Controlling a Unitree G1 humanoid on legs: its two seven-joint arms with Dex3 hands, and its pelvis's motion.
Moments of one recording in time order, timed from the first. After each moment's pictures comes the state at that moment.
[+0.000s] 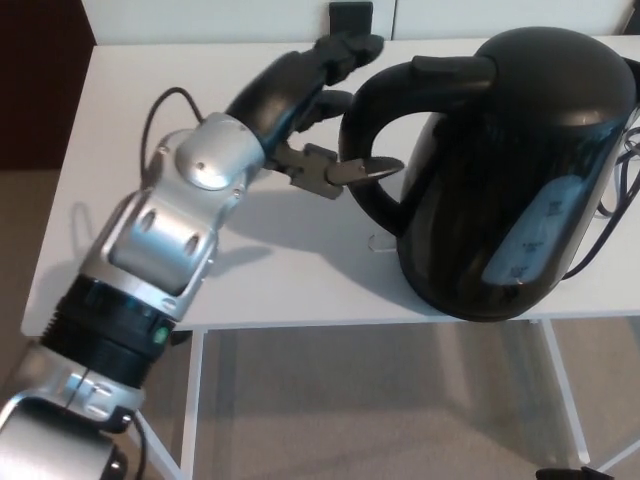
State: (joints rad) left_arm -0.75 0.25 -0.34 0.25 0.02 0.43 -0.24; right_arm 0.06 -0.28 0.02 0.97 -0.13 -0.39 0.03
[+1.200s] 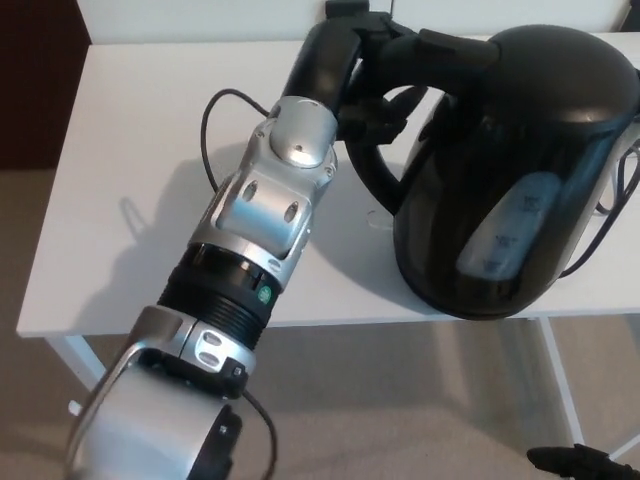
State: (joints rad) left_arm -0.89 -0.05 -0.11 0.60 0.11 0.34 0.10; right_arm 0.09 -0.29 0.03 0.85 -0.13 -0.38 0.04
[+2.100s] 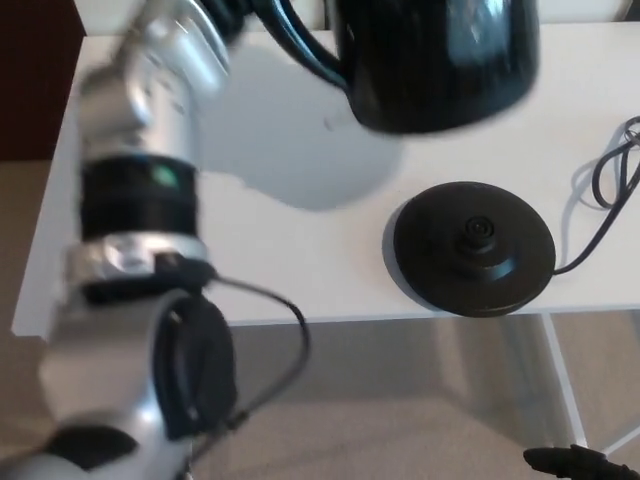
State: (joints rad) left_arm -1.15 0.03 0.51 0.56 -0.23 0.53 0.15; right_arm 0.08 -0.28 0.03 0.86 -0.13 -0.38 0.04
